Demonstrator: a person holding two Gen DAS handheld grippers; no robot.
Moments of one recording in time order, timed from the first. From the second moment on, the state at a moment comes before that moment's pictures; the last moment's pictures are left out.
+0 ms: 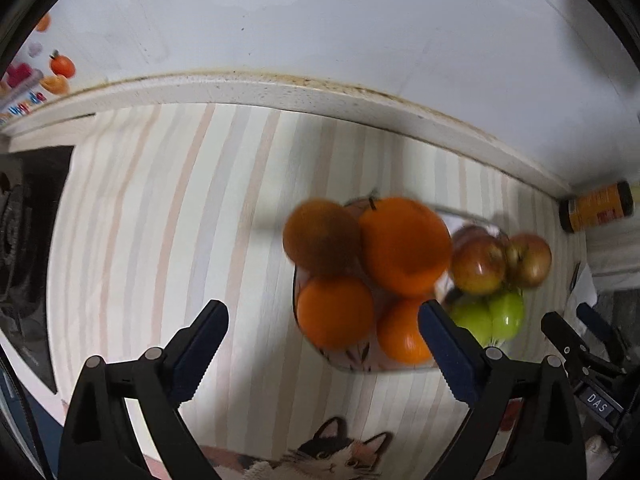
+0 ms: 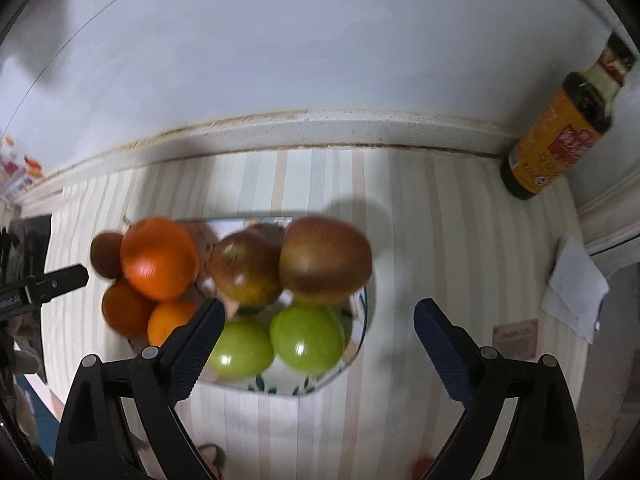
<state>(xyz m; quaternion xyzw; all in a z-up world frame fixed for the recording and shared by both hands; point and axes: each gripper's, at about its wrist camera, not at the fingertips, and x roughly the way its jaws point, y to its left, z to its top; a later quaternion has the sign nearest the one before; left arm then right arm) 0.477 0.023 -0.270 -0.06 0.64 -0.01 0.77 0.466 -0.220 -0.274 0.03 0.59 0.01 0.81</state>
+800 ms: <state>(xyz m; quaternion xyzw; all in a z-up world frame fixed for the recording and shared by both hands) 0.322 -0.010 -0.144 0.02 0.51 -0.02 0.86 0.301 -0.221 -0.132 0.04 0.48 0.00 0.88</state>
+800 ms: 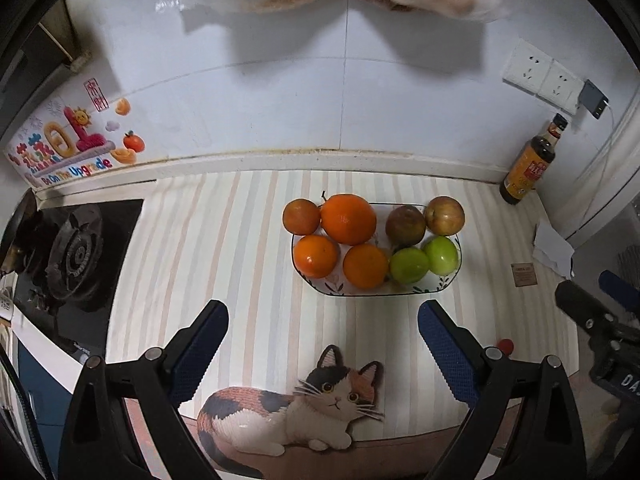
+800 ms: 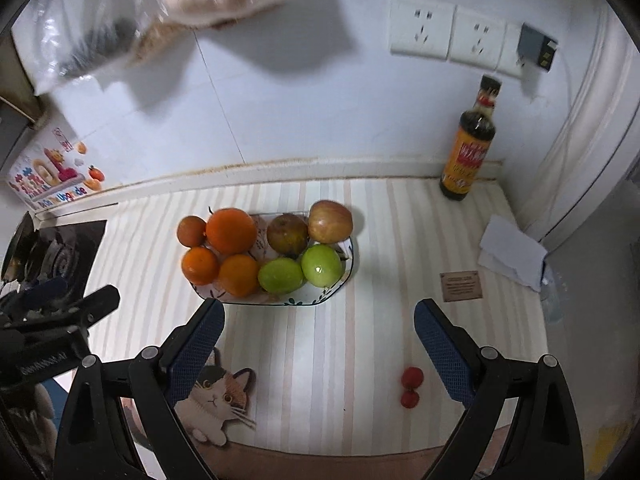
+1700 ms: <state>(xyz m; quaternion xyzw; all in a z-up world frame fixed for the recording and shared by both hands) 0.263 -0.012 -0.066 0.00 0.43 -0.04 0.90 0.235 -0.224 -0.054 0.07 0.42 0.02 0.90</state>
